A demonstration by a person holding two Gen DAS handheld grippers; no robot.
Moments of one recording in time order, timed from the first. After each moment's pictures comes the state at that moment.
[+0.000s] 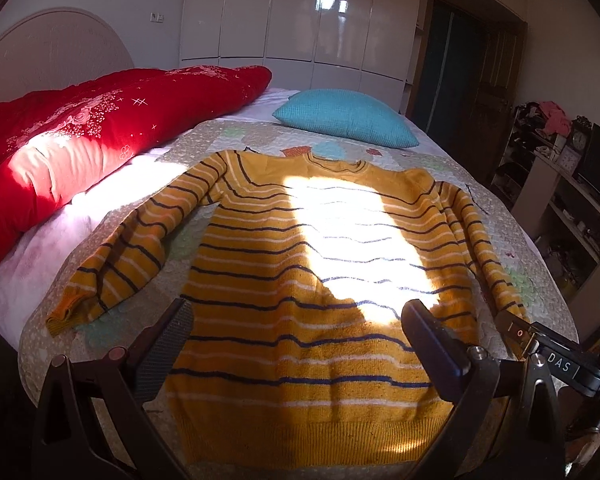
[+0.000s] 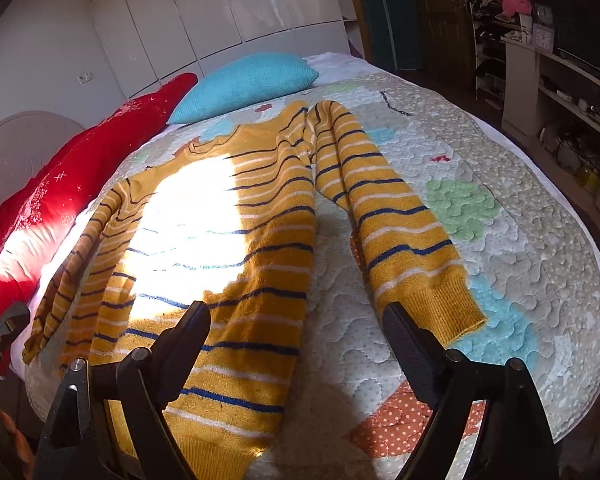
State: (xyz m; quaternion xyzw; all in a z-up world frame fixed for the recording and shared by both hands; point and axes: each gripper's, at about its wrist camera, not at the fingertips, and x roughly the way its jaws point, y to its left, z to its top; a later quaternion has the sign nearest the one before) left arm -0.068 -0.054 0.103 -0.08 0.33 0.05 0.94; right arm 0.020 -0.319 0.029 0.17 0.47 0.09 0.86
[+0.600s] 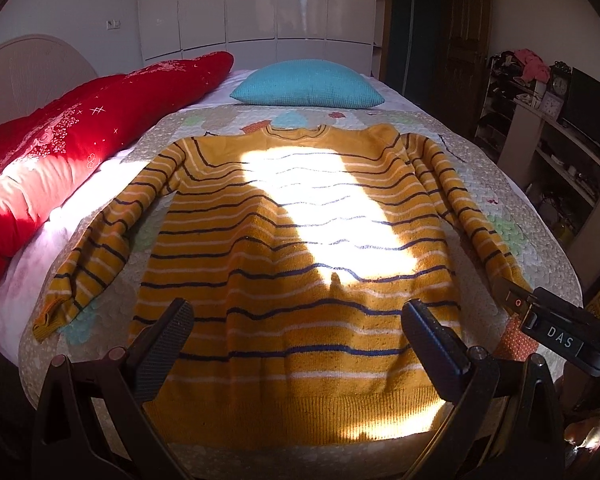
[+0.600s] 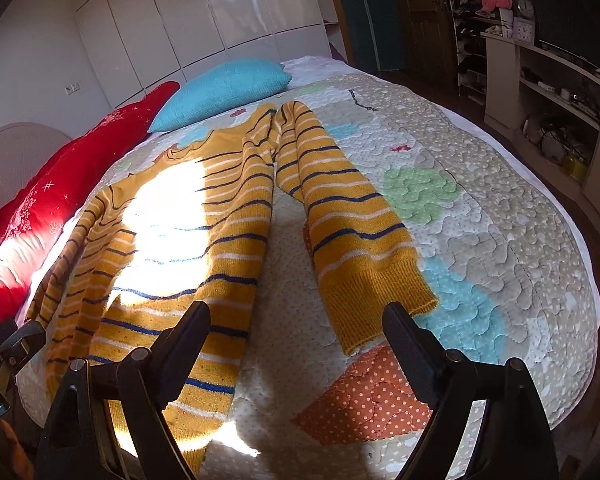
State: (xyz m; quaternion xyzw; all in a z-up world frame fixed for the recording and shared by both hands) left arm -0.067 -0.103 0.091 -0.02 0.38 0.02 0.93; right arm 0.004 -0.346 0.018 0.14 0.45 0.05 0.88
